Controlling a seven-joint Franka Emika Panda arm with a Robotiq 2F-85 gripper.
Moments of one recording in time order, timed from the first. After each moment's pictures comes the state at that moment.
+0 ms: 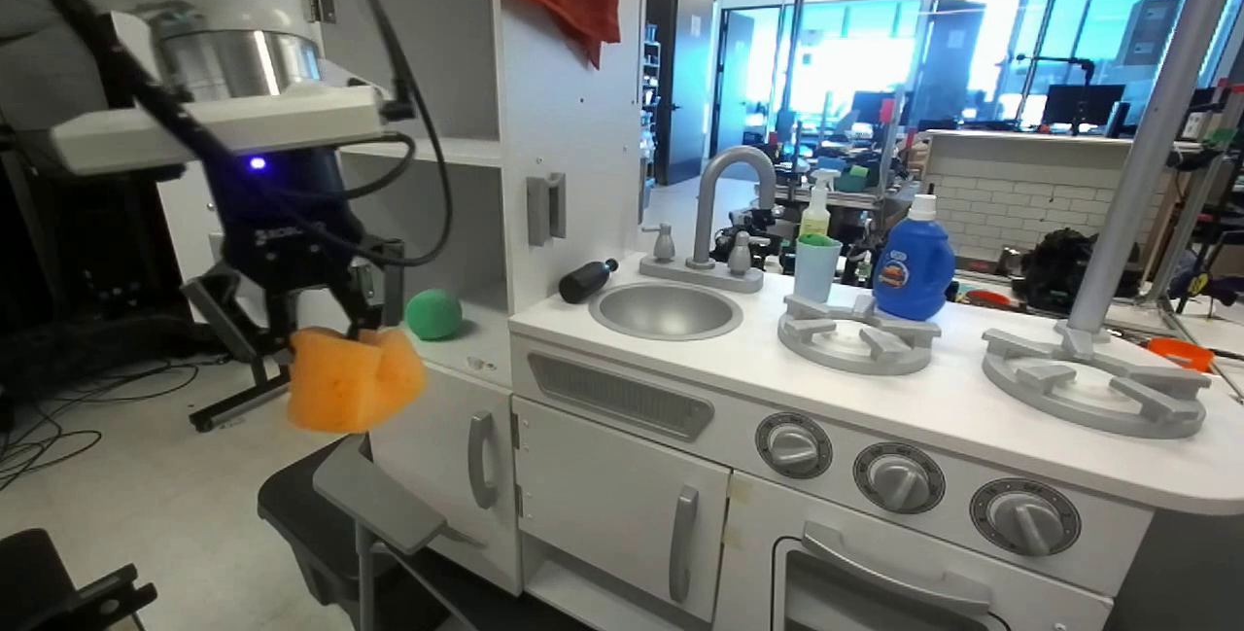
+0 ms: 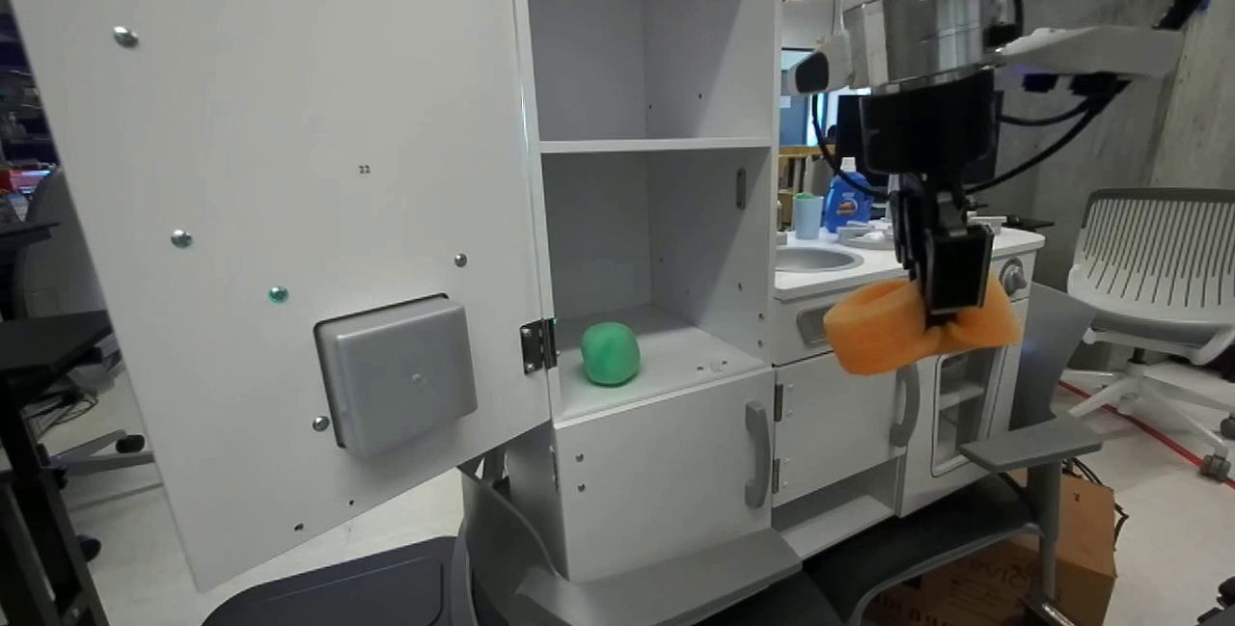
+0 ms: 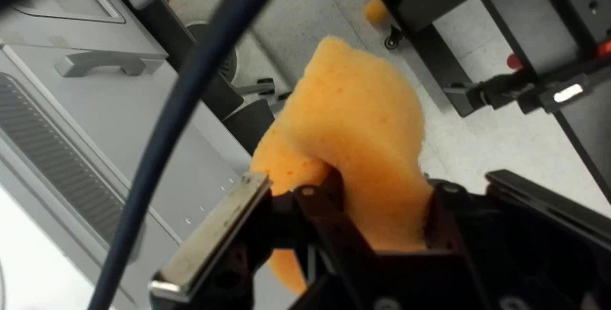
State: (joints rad) arm 0.11 0.11 0.14 -2.38 -0.37 2.42 -0.45
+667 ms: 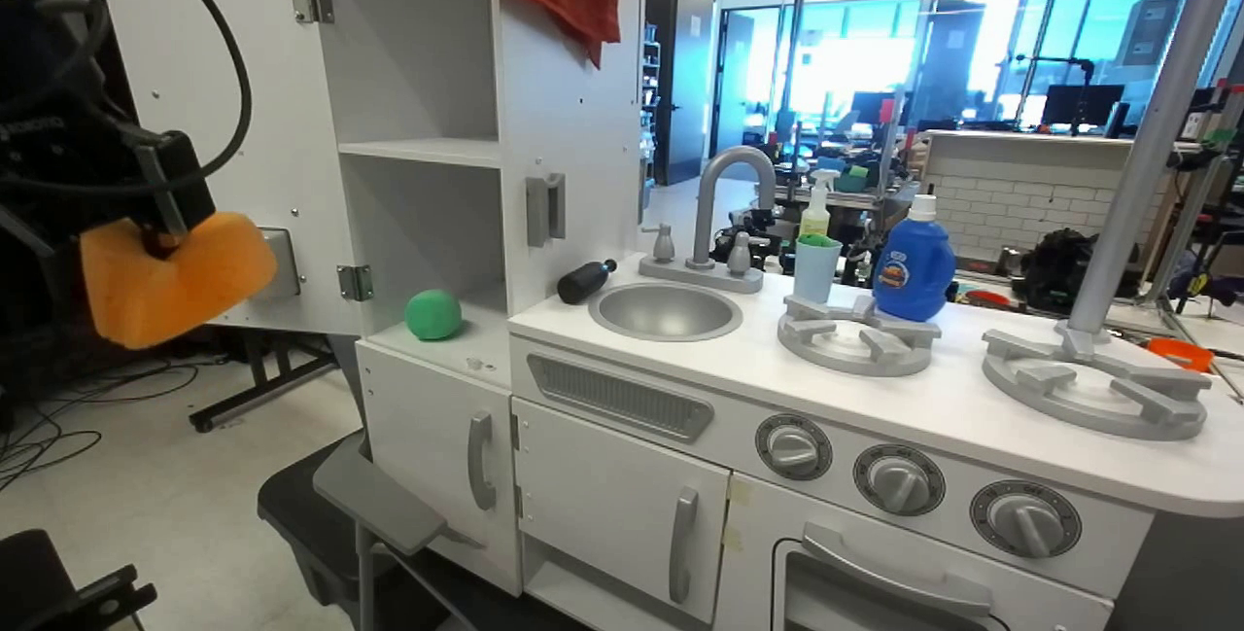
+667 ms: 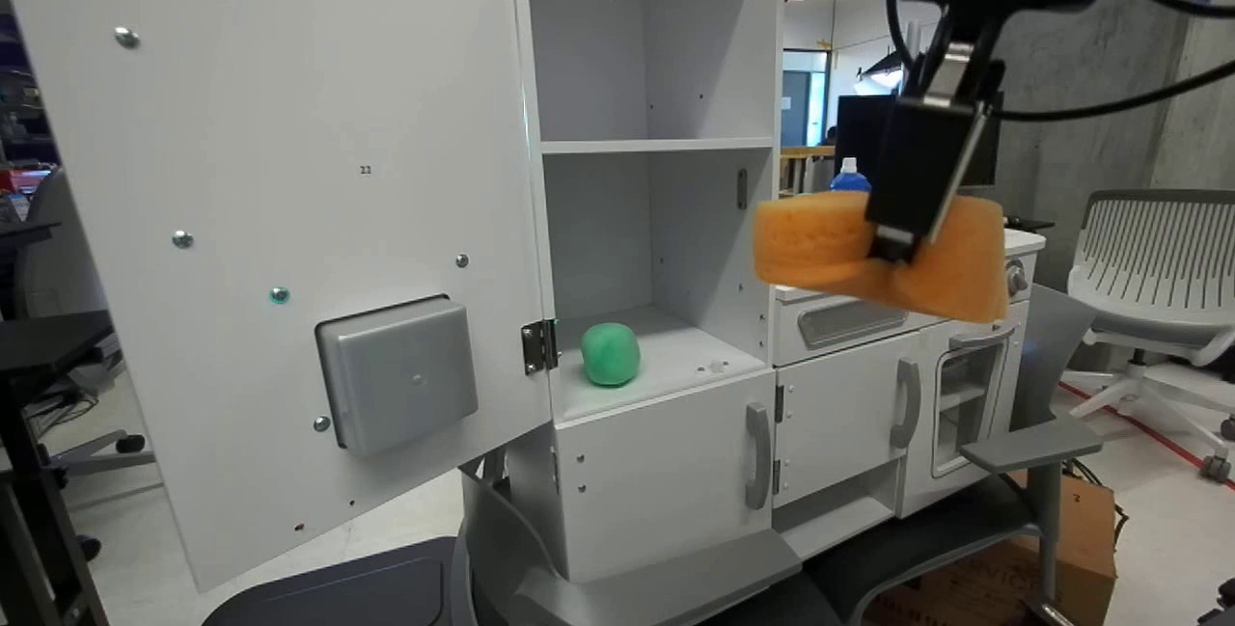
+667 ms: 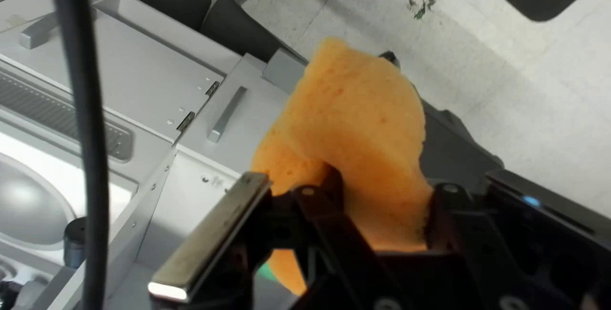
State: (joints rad) arm 0.23 -0.26 0.23 -2.69 -0.16 2.71 -0.07
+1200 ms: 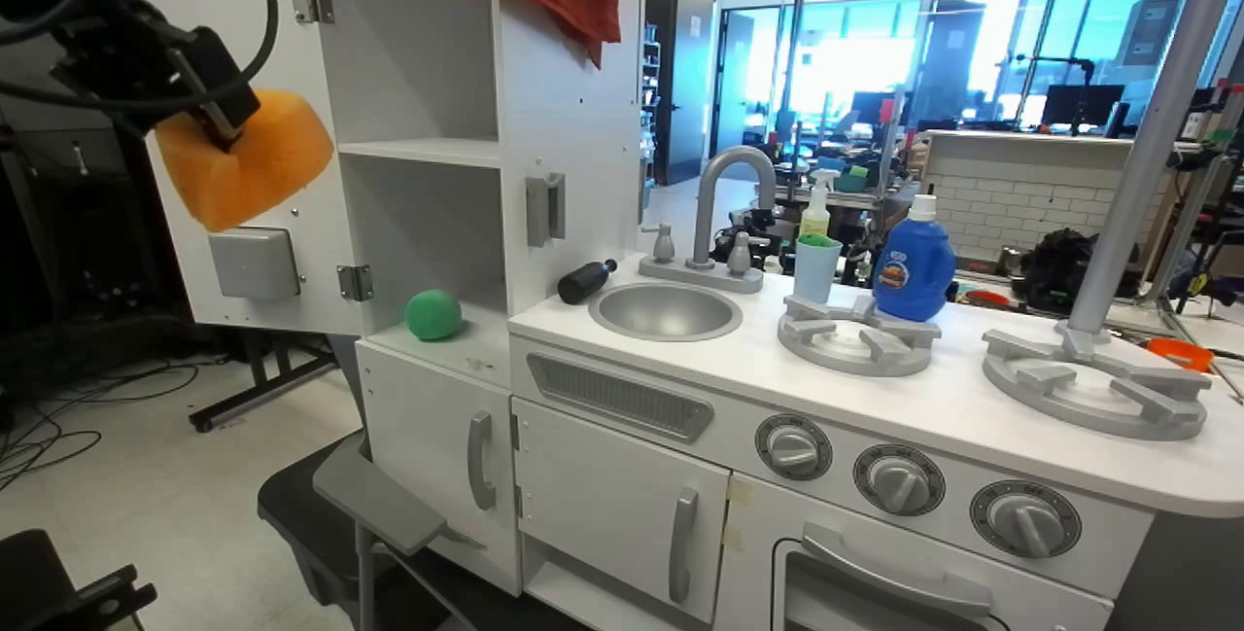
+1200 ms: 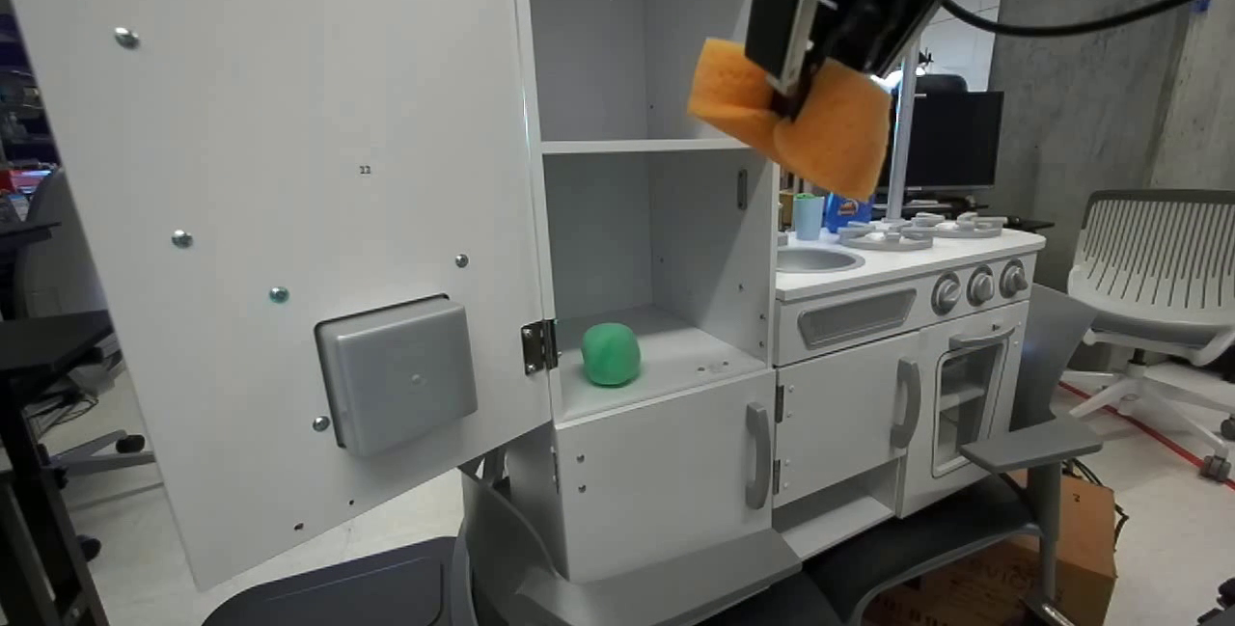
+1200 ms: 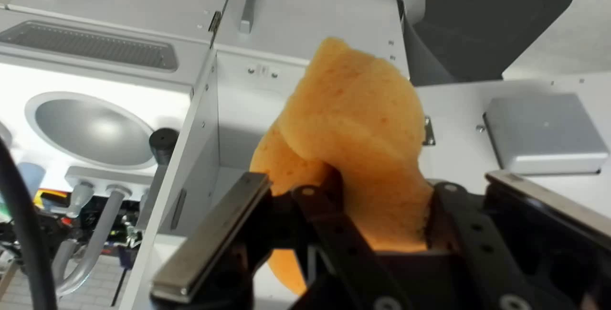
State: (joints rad) arm 0.10 -0.29 0.33 -2.65 -0.25 2.93 0.32
